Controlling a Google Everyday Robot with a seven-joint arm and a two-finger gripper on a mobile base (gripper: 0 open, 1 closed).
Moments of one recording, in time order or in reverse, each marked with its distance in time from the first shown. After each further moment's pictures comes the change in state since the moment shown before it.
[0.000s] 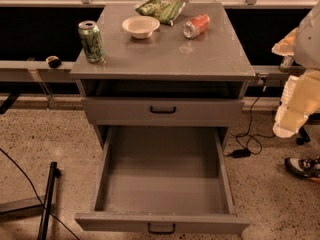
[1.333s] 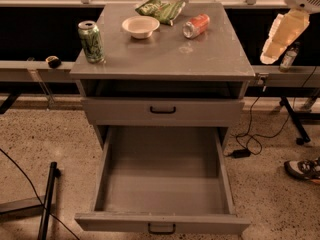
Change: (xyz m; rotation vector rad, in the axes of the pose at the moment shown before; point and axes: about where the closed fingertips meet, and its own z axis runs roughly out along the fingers) arm -0.005 -0.175 0.000 0.280 -0.058 -0.023
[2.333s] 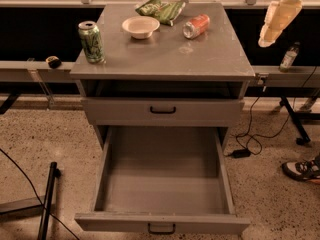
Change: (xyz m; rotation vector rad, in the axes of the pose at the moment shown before) arm -0.029 -0.048 0.009 0.137 -0.057 -0.244
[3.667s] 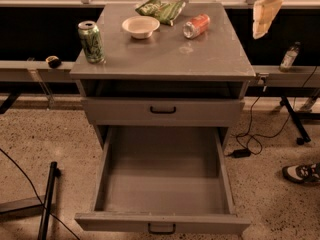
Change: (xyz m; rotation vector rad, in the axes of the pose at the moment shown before) arm -0.013 -0.037 0.042 0.051 0.040 -0.402
